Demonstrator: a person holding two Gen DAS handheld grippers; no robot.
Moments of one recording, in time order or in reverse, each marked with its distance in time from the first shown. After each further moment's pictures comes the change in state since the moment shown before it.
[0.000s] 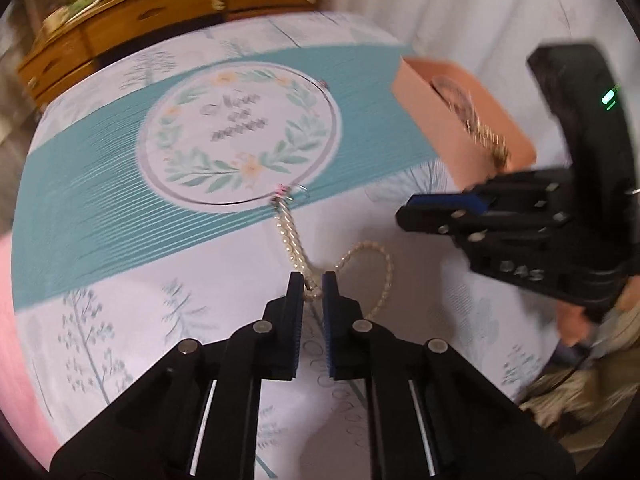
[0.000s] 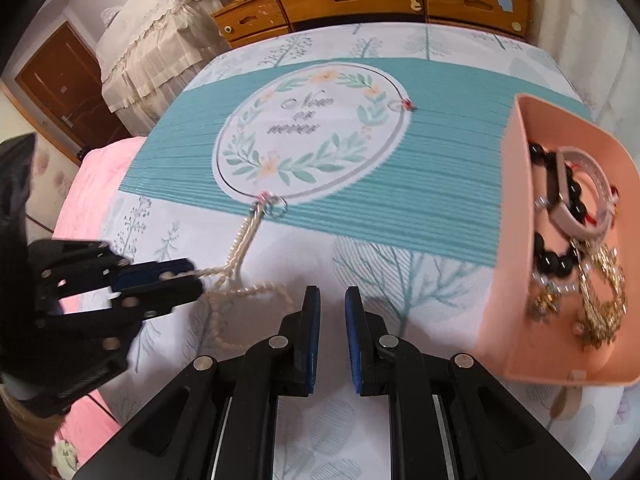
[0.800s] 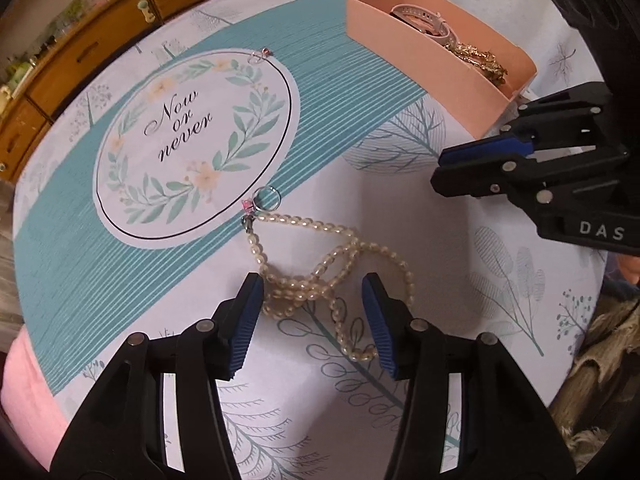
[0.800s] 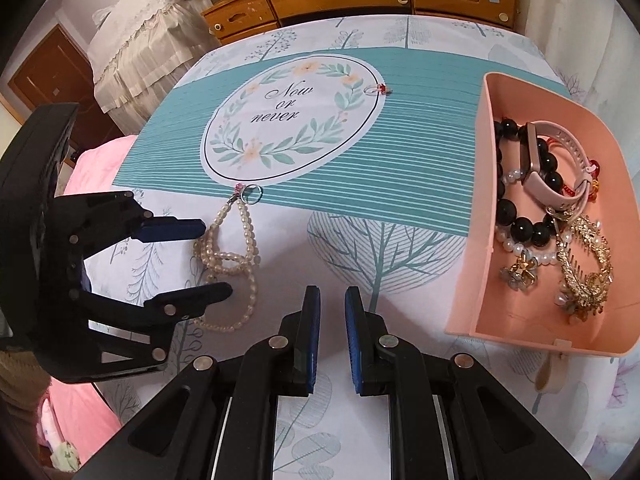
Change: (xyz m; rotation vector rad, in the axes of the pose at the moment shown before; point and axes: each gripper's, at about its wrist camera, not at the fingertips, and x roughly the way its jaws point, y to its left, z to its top) left arm 0.052 -0.023 0.013 0.338 0.161 0.030; right arm -0.010 -0.018 -0.019 0.029 0.029 -0.023
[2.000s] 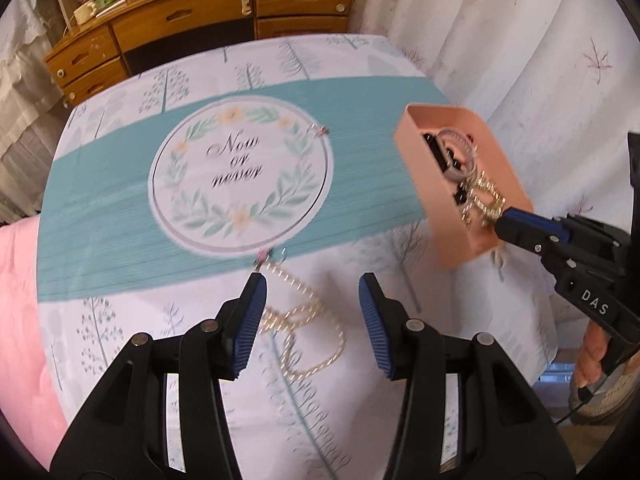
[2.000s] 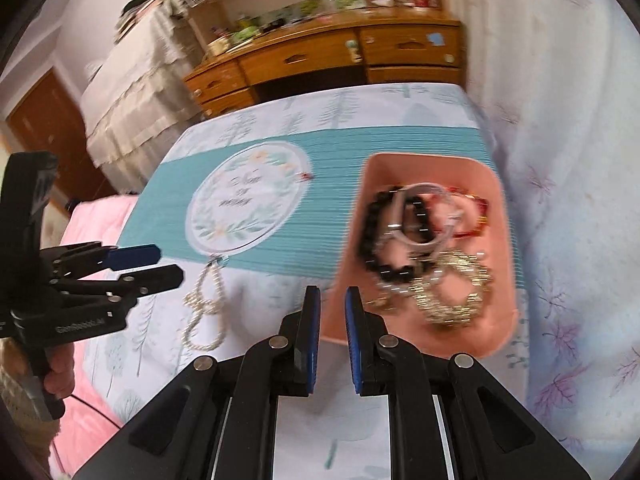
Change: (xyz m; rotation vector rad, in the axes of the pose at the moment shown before) left arm -0.075 -0.005 0.027 -0.408 -0.108 0.051; right arm -0.107 -0.057 -0.007 0.069 -0.202 -0.042
